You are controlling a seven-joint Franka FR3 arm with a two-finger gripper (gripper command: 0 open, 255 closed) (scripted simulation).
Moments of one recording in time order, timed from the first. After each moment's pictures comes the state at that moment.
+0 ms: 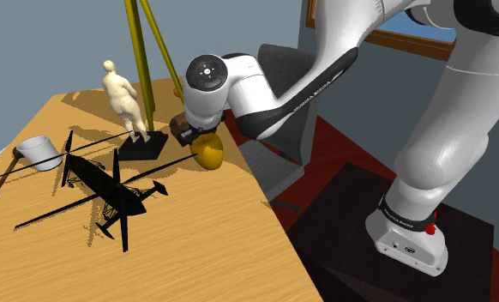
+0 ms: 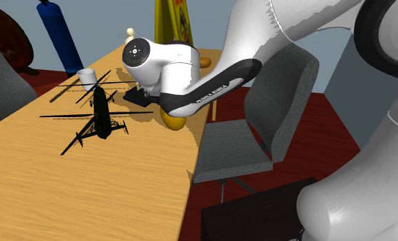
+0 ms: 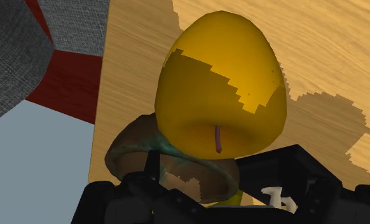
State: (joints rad) arm -0.27 0.10 0.91 -2.11 -0.99 2.32 1.34
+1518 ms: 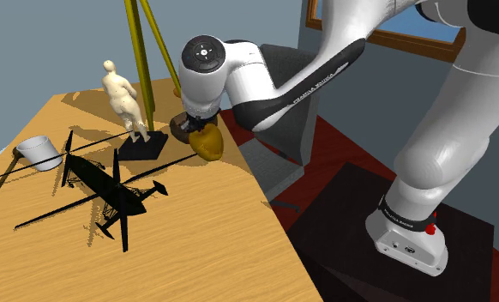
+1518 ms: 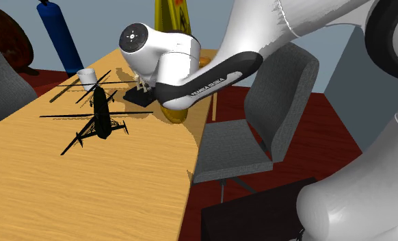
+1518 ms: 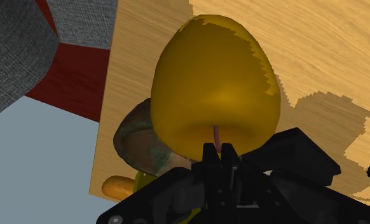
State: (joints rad) arm -0.28 0.04 0.92 -2.09 -0.90 2.31 1.26
